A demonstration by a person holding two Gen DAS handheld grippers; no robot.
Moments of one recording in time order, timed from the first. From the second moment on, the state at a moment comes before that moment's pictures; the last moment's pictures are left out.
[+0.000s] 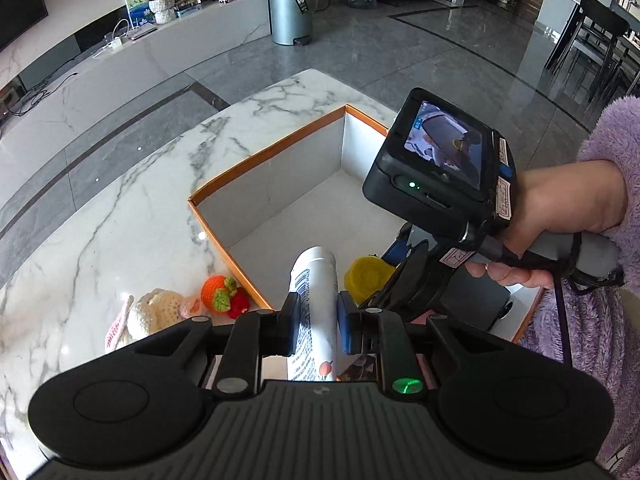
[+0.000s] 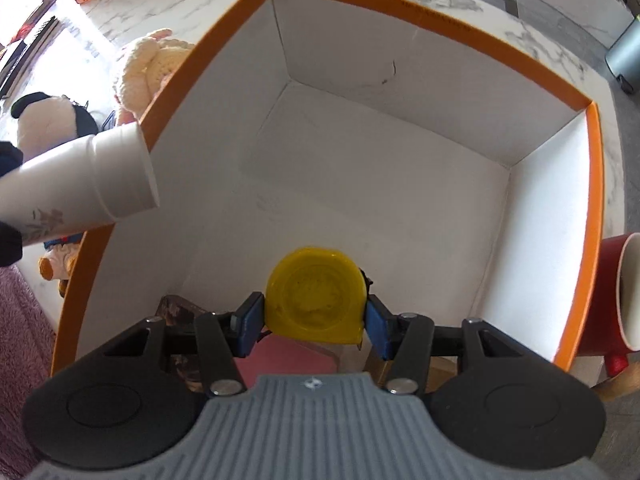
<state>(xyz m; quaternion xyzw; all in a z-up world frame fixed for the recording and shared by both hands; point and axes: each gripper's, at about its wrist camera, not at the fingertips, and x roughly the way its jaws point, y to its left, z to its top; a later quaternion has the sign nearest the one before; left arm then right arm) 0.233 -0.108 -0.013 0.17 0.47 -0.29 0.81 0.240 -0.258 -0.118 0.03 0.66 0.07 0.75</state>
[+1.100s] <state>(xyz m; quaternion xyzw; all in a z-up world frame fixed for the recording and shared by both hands) 0.261 -0.156 -0.053 0.27 0.50 -0.33 0.75 0.235 -0.254 -0.131 -0.06 0.62 0.17 0.76</state>
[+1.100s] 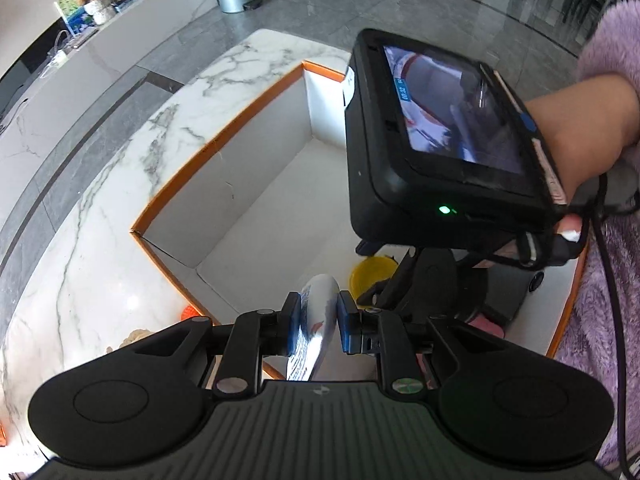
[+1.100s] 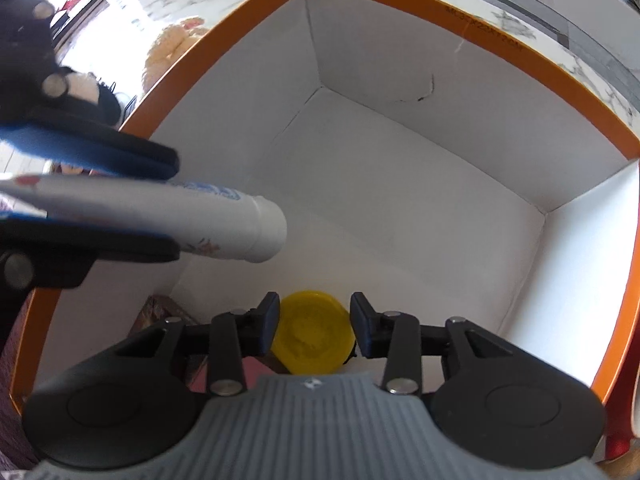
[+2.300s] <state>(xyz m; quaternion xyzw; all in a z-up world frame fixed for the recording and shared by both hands) 0.248 -0.147 -0.085 0.34 0.54 -0.37 0.68 0.198 -0.241 -0.119 -0.08 0.58 0.17 0.79</state>
